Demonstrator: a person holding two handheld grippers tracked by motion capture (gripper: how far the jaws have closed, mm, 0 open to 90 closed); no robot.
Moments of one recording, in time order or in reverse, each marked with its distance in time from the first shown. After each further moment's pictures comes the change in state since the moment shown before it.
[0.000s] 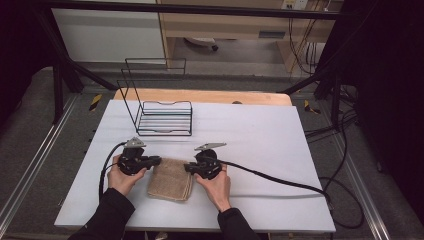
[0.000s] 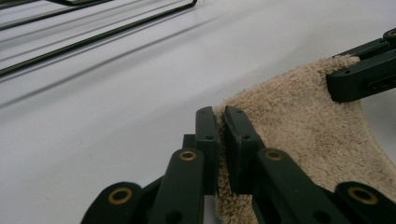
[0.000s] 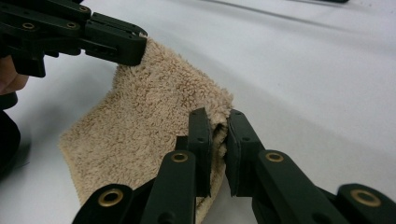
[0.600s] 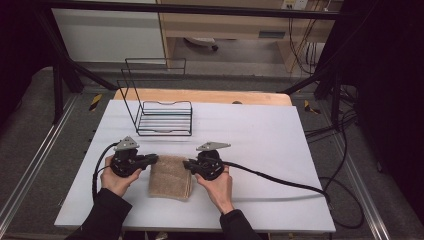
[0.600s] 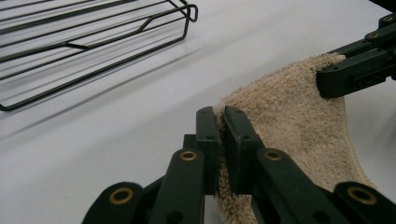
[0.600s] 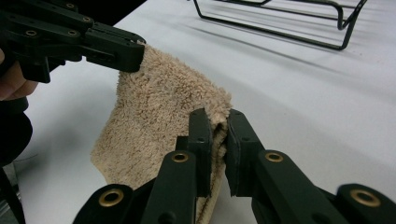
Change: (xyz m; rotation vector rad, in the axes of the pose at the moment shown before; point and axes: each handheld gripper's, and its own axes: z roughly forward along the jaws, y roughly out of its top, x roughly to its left) left arm -0.012 0.004 -0.029 -0.090 0.002 0.035; right arm 0.011 0.004 -0.021 -0.103 0.029 -0.060
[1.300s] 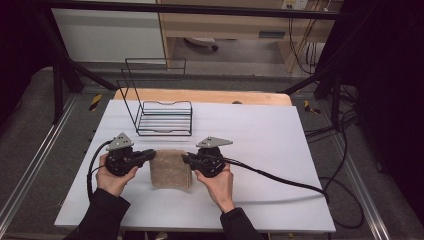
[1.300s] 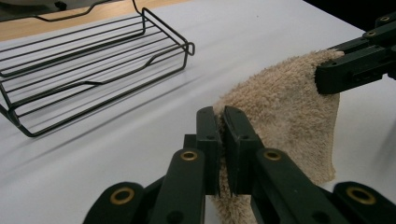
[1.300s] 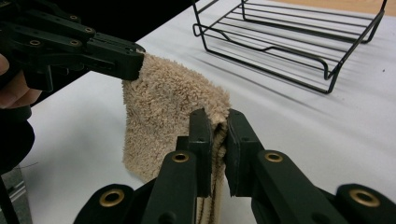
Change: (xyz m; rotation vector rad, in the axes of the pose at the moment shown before) left arm -0.007 0.011 -0.021 -0.082 0.017 0.021; right arm 0.012 0.018 -0.018 -0.075 -0.012 -0.069
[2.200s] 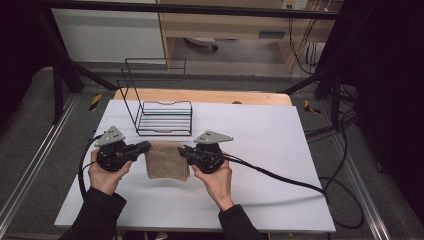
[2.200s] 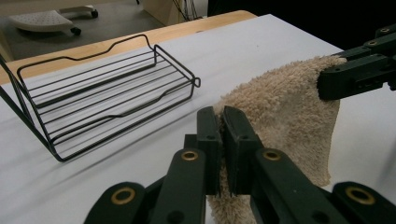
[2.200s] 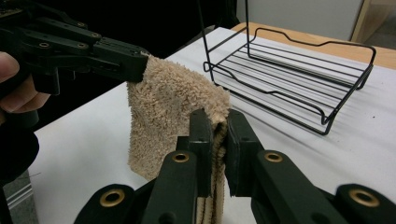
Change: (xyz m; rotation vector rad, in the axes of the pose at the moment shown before) left arm -0.001 0.019 -0.022 -0.075 0.023 0.012; right arm 0.012 0.022 -0.012 -0.088 0.005 -0.059
